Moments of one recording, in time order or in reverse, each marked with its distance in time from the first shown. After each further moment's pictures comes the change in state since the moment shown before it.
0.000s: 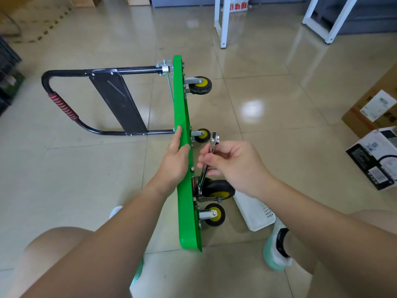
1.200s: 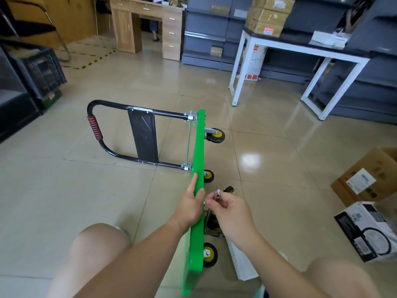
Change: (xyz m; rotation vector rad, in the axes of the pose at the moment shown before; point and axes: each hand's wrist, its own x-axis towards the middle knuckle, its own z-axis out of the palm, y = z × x) left_hand -0.038 -0.010 -0.001 -0.115 -0.037 0.018; right_hand -0.027 -0.001 0.044 -0.389 0.174 0.007
